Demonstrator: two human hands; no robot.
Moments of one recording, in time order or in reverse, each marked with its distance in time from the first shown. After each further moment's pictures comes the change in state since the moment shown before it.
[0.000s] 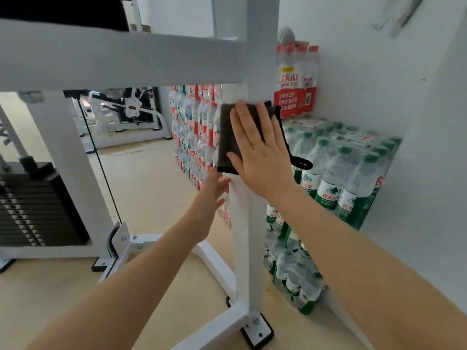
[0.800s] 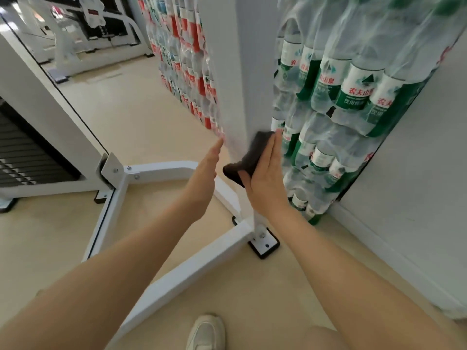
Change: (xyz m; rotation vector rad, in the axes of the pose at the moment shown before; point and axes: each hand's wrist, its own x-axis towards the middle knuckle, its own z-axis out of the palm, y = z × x) left_hand -0.013 -0.145 -0.011 0.188 -0.008 -0.156; right_hand -0.212 -0.083 0.042 0.668 -0.477 0.669
